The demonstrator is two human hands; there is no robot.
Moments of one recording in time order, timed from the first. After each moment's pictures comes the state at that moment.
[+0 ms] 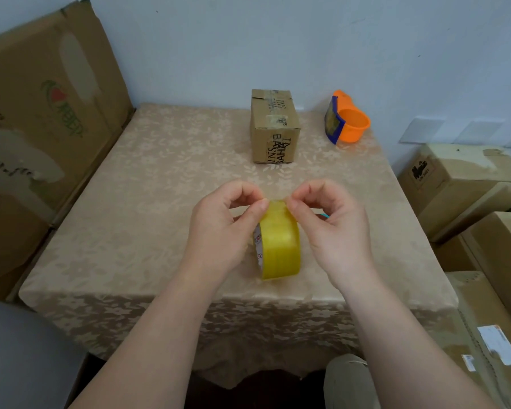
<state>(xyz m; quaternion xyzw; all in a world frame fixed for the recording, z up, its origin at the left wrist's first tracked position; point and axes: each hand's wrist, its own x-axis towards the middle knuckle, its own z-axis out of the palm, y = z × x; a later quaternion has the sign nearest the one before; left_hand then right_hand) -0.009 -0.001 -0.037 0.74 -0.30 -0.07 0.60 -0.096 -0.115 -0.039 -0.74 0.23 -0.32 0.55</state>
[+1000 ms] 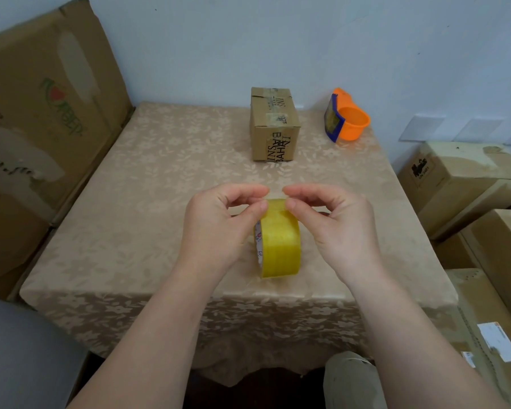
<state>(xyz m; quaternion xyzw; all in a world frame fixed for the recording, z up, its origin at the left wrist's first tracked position) -0.011 0.001 -0.031 0.73 -0.25 -0.10 0.63 -0.100 -0.119 -0.031 -0.77 0.23 -0.30 0.52</state>
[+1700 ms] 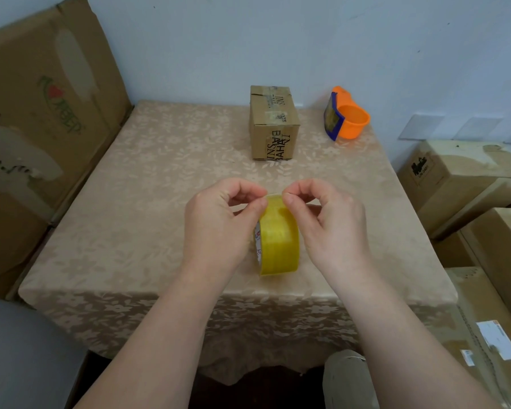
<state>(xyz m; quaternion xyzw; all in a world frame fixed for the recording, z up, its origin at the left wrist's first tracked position) -0.016 -0.002 -0.031 0.75 -0.24 -0.05 0.61 -0.096 -0.113 -0.036 -0.84 0.23 -0.32 0.37</state>
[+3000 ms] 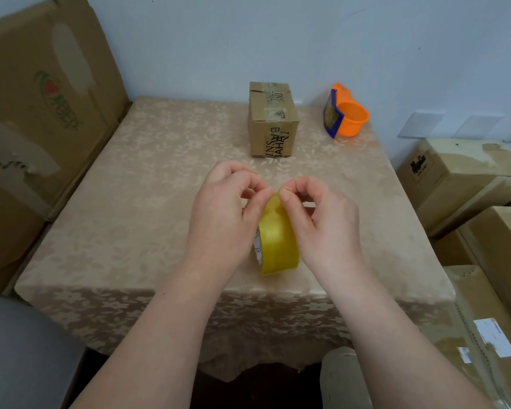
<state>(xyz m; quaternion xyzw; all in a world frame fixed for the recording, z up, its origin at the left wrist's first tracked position) -0.016 -0.005 -0.026 0.80 -0.34 0.03 0.49 -0.095 -0.106 -0.039 -0.84 0.24 -0.33 0.37</state>
